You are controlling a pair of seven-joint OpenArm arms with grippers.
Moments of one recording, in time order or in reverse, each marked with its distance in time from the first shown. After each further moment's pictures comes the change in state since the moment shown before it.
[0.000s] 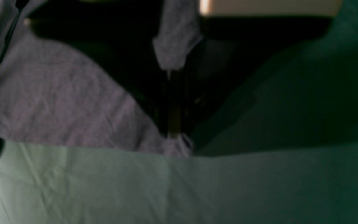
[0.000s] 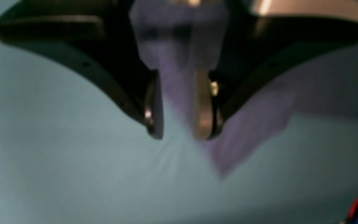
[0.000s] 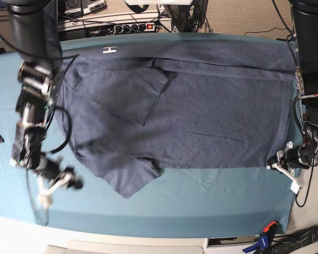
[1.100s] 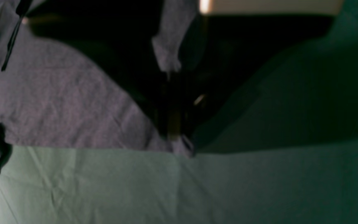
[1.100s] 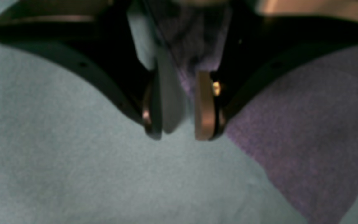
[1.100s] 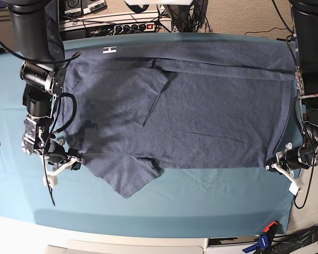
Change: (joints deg) left arm 0.0 0.0 0.0 0.0 -0.5 -1.3 -0.9; right arm -4.5 -1.4 0.0 -10.0 -13.5 -7.6 11.9
